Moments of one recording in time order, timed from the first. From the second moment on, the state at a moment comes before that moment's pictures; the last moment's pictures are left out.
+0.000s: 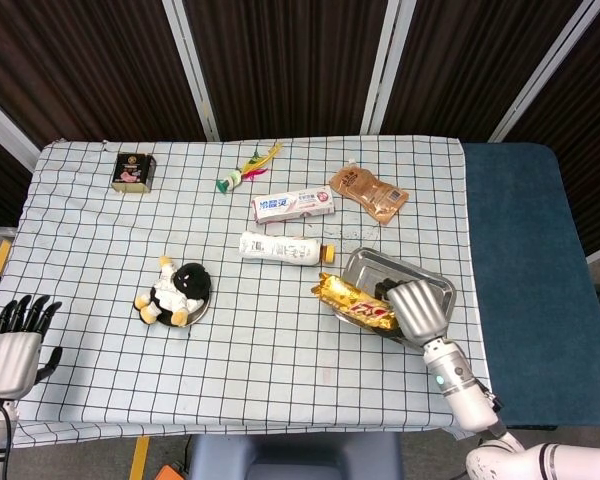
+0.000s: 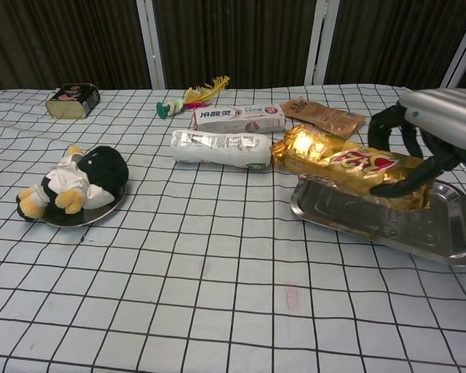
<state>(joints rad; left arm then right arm) -0.14 -1.24 -0.04 -1.47 1.43 1.44 0.28 0.55 -1.43 0.05 -1.67 -1.25 1.28 -0.45</state>
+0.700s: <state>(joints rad) -0.14 -1.24 -0.04 -1.48 1.42 1.42 0.28 0.44 -1.31 0.02 -1.55 -1.31 1.22 -0.26</state>
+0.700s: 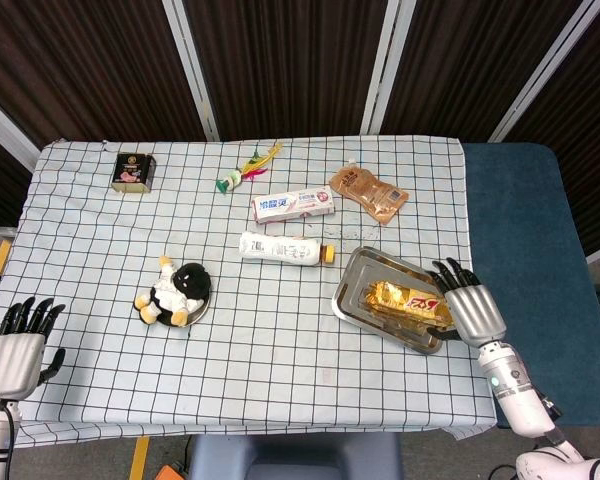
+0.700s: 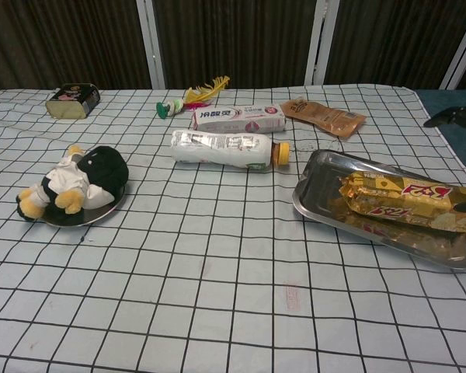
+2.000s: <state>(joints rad) -0.12 -1.21 -0.05 -1.52 1.45 1.47 0.25 0.13 -1.21 0.06 -1.56 -1.41 1.58 -0.13</state>
